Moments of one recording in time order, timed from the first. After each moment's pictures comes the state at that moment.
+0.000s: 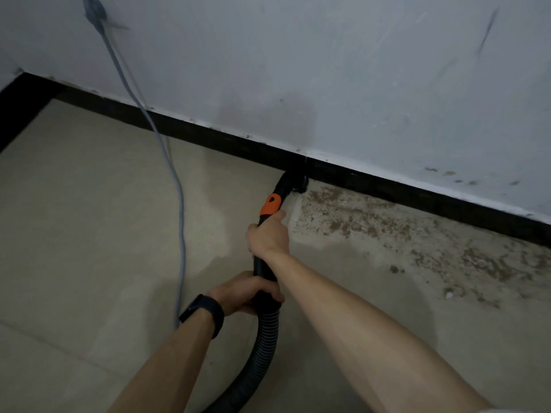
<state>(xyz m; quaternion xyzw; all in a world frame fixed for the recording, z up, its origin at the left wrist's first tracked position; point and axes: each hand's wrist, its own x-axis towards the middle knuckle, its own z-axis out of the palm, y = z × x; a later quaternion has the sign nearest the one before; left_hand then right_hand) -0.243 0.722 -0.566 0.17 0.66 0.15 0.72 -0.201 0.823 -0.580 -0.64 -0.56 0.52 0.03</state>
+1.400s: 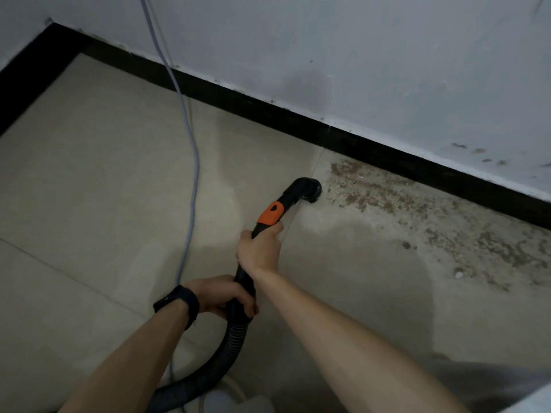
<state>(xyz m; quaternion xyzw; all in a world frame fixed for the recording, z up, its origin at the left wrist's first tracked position) -0.271 0.626 -0.575 0.17 0.64 0.03 0.75 -0.203 0.707 -0.585 -0.65 -0.49 0.57 0.08</state>
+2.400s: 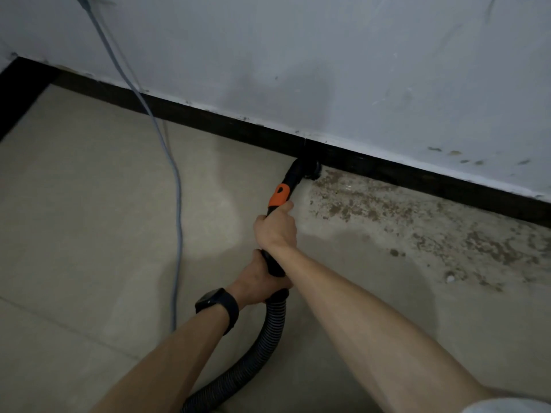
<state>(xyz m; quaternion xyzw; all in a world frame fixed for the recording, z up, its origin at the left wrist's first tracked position) -0.207 0.718 -0.583 0.31 0.73 0.16 0.59 -0.174 0.815 -0.583 -0.66 -0.57 0.48 0.03</state>
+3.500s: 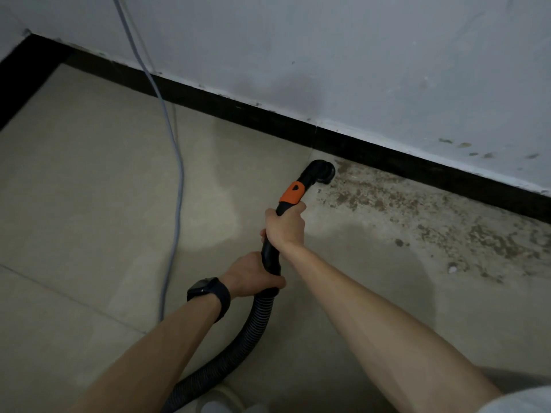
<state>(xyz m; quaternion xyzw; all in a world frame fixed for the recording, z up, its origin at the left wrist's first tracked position) -0.225 0.688 -0.579 0.37 0.73 0.06 0.57 -0.165 0.783 -0.585 -0.64 -0.45 0.61 0.15</state>
